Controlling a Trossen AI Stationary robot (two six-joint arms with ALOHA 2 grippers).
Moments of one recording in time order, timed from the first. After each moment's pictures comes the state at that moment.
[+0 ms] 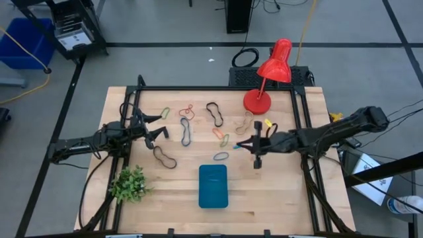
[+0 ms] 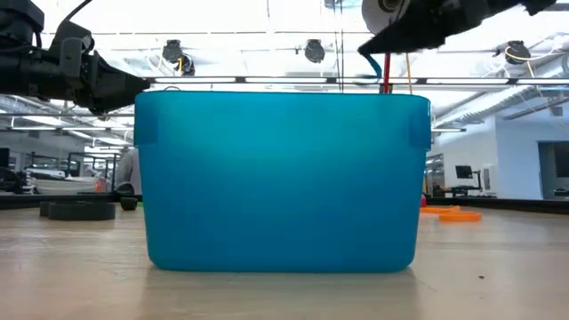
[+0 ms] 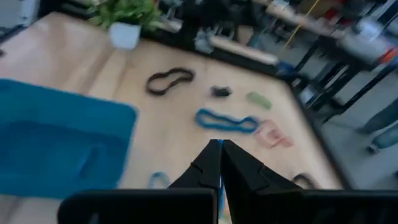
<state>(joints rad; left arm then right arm) 0.16 0.03 0.01 0.05 -0.21 0.02 0.22 1.10 0.65 0.07 0.36 -0.21</state>
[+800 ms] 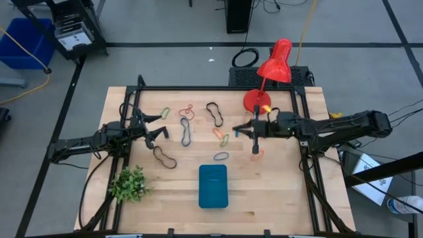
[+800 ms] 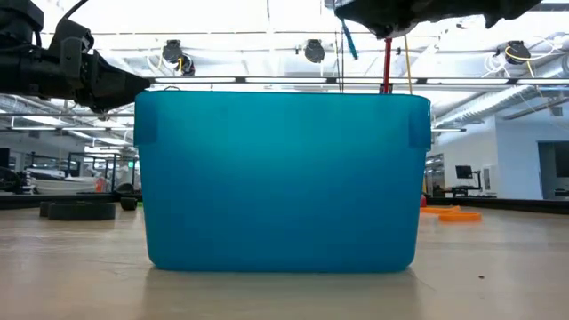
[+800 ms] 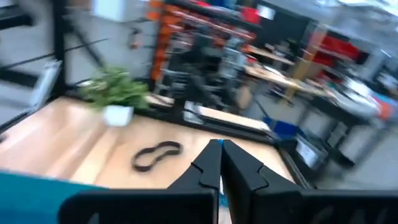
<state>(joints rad) 0.16 0.03 0.01 0.08 -0.21 0.05 0.01 1.09 0.65 0.36 0.04 -0.27</state>
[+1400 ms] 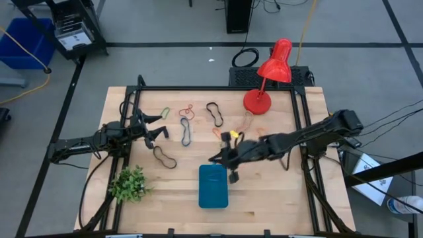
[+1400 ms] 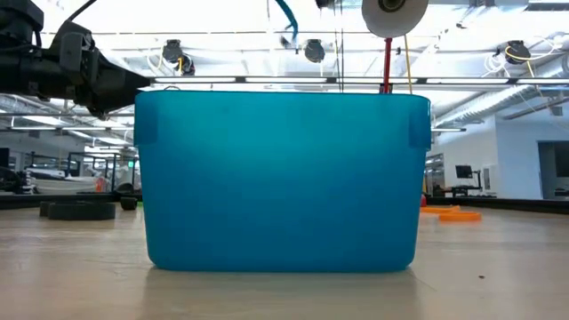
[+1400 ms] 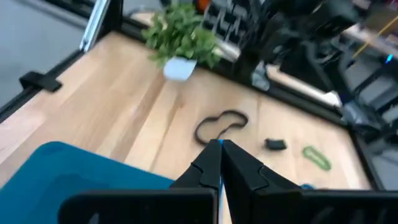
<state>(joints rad) 0.16 0.03 0.01 0.08 -0.21 -0.04 0.28 1.58 1.20 -0.07 0.22 -0.25</state>
